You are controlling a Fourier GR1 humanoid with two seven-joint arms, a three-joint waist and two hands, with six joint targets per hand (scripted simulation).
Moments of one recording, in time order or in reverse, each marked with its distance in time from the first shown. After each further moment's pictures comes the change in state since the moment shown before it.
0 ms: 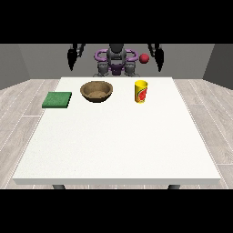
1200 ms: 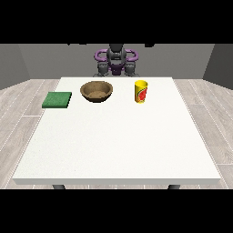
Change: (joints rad) left arm -0.167 -0.073 -0.047 -0.271 0.044 0.142 0.285; right arm -0.041 0.033 -0.018 -0.346 -0.132 -0.035 0.330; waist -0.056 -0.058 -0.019
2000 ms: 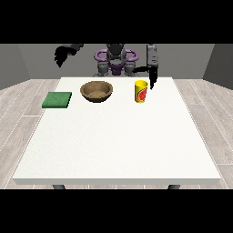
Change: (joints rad) left arm -0.091 0.066 0.136 0.478 -0.009 -0.102 -0.581; right arm -0.081 -0.064 -0.128 0.151 -0.103 0.138 -0.280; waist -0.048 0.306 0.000
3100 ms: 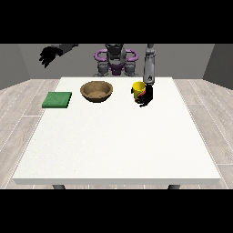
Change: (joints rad) left arm -0.216 0.043 0.113 0.630 -0.059 0.135 -0.420; right arm -0.073 -0.135 -0.120 0.123 -0.126 0.143 -0.031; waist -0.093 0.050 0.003
